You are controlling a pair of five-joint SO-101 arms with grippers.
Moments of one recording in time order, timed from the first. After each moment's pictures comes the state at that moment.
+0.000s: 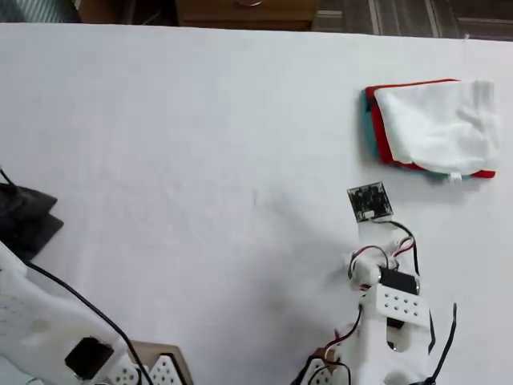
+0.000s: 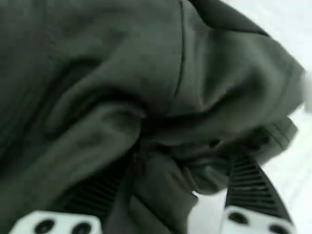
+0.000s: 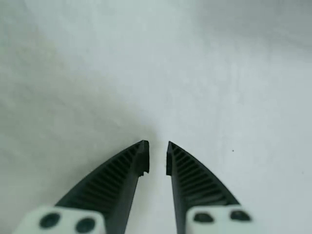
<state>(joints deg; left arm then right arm) -60.8 23.9 -6.6 72.2 -32.7 11.7 -52.9 83.3 40.4 29.8</state>
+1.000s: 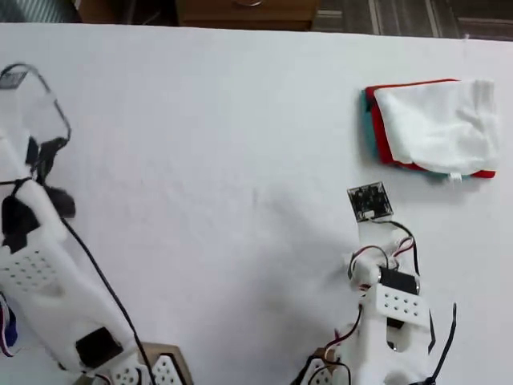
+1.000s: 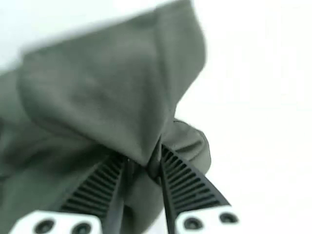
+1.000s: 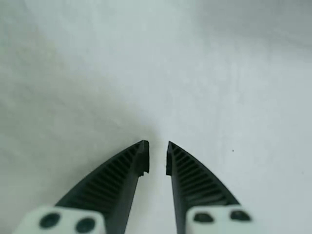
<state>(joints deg) -38.5 33.1 -42.1 101.4 -26.9 11.7 -52.9 83.3 40.4 29.8</state>
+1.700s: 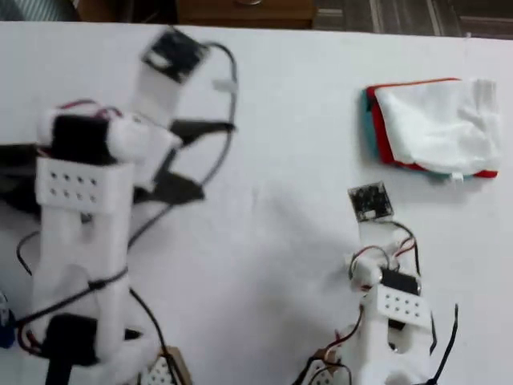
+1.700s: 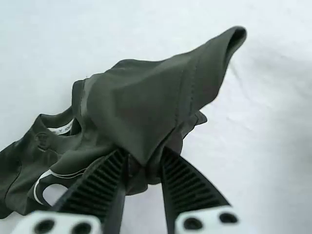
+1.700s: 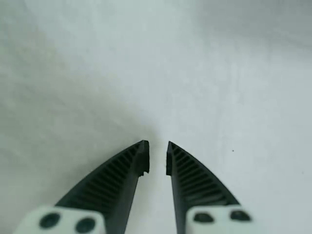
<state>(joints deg) 3.6 -17.0 -11.7 101.4 -21.1 11.7 -52.9 83.3 40.4 29.8</state>
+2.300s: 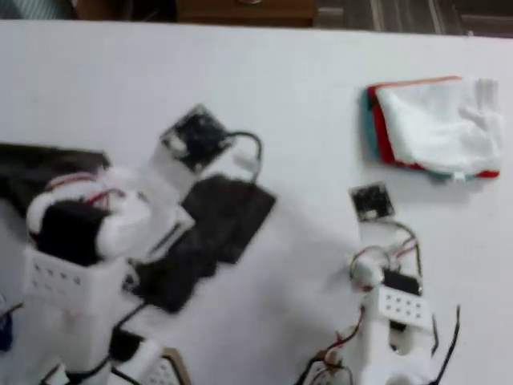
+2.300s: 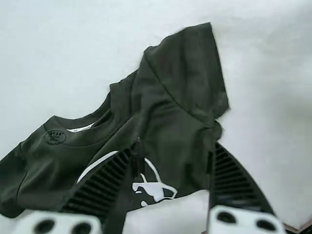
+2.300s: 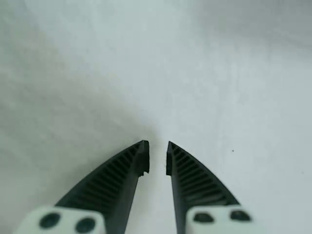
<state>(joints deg) 7.9 -40.4 8.8 101.4 -26.0 11.7 -52.9 83.3 40.4 29.8</state>
